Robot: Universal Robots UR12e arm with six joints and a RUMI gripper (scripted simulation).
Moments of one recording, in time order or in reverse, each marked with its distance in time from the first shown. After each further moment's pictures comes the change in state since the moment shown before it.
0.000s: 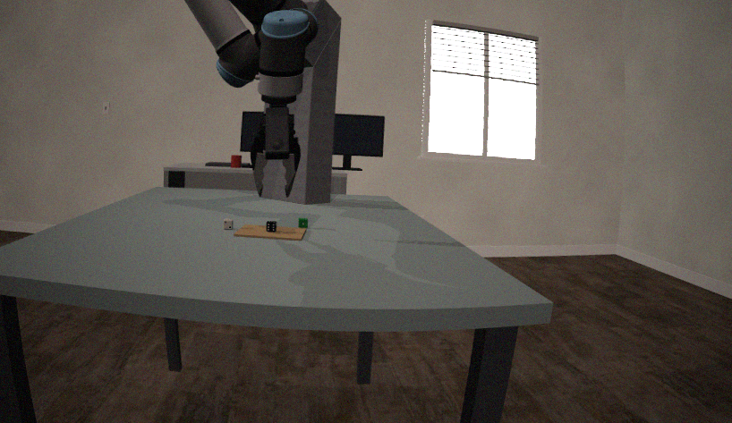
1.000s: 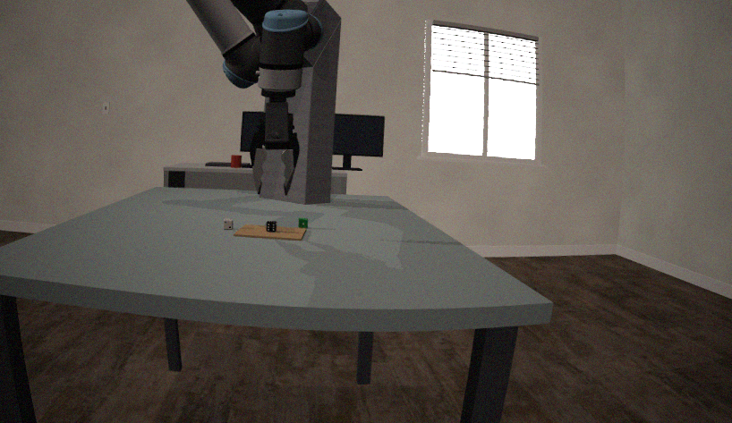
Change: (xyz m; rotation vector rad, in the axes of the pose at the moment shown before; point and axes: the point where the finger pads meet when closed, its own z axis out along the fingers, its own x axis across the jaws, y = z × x) arm 0.003 0.003 -0.004 0.122 0.007 -0.003
